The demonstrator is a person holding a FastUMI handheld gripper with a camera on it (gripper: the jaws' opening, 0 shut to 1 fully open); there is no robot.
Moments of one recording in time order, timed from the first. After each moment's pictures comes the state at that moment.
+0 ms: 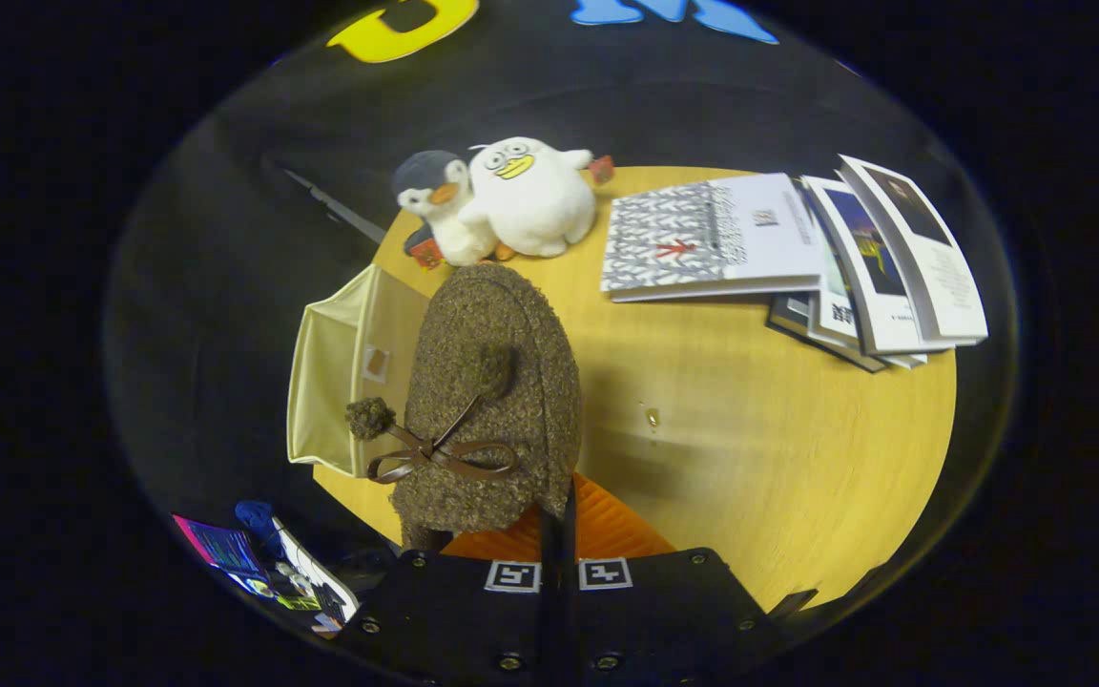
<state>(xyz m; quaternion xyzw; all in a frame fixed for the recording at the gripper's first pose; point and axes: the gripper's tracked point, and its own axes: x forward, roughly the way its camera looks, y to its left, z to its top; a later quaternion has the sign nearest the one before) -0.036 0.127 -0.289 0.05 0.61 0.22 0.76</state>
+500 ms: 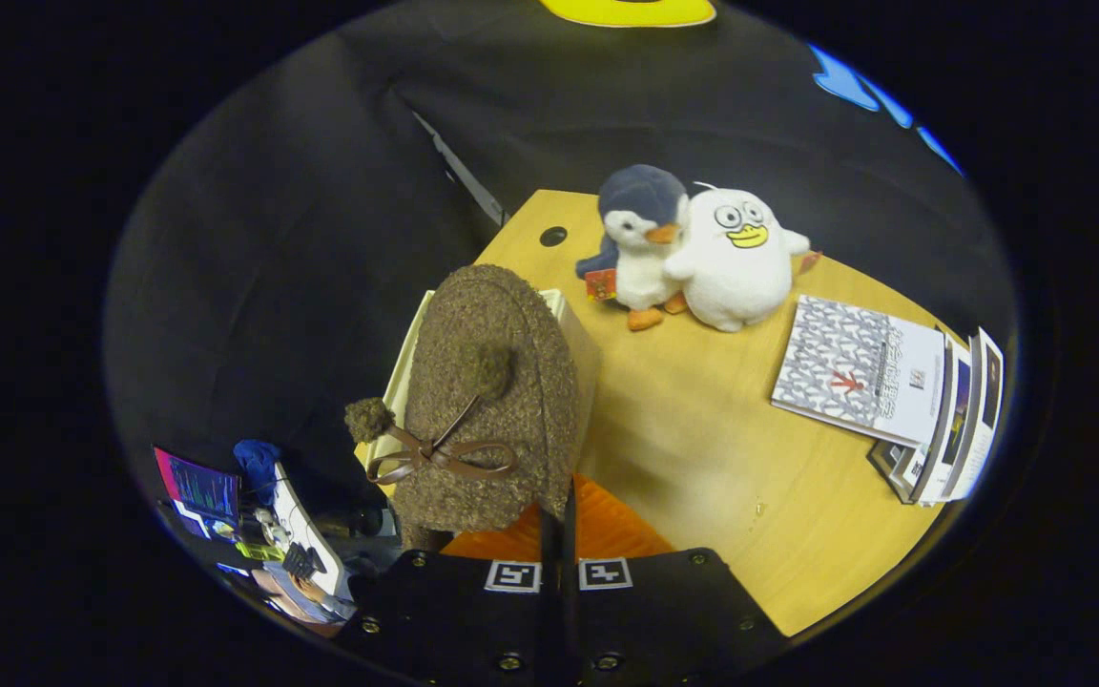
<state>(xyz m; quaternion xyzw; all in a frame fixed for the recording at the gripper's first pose) -0.007 0.284 -0.249 -0.03 0.58 0.34 0.74</state>
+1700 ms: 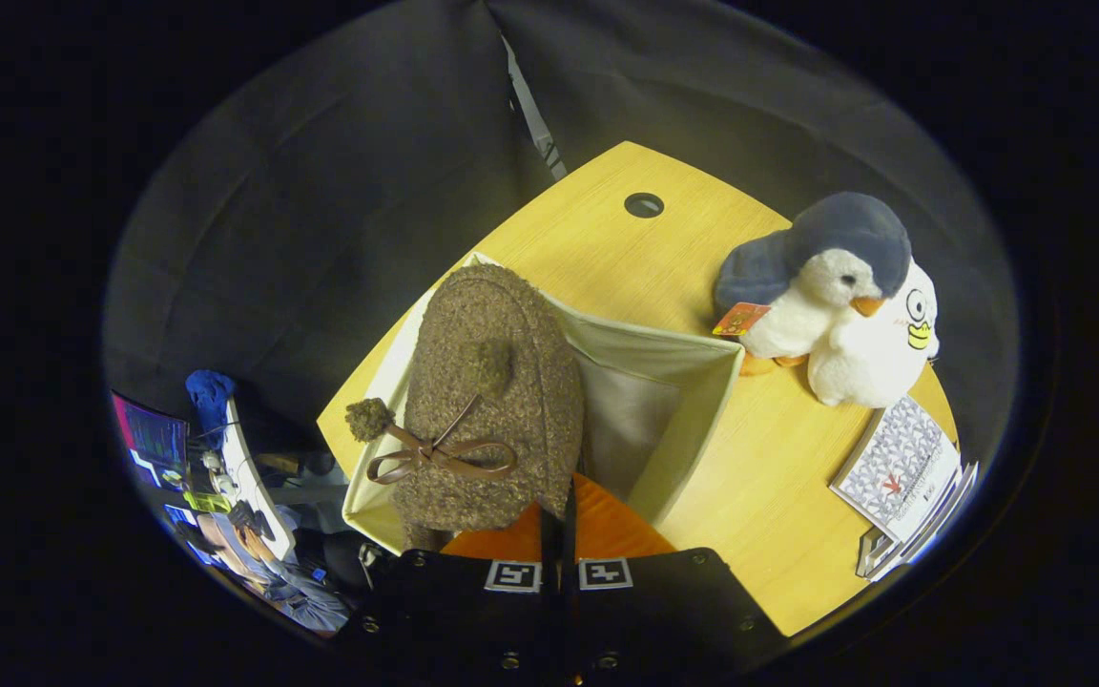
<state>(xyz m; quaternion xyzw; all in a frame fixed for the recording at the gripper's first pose) 0.006 0.397 -0.332 -0.17 0.60 0.37 0.69</state>
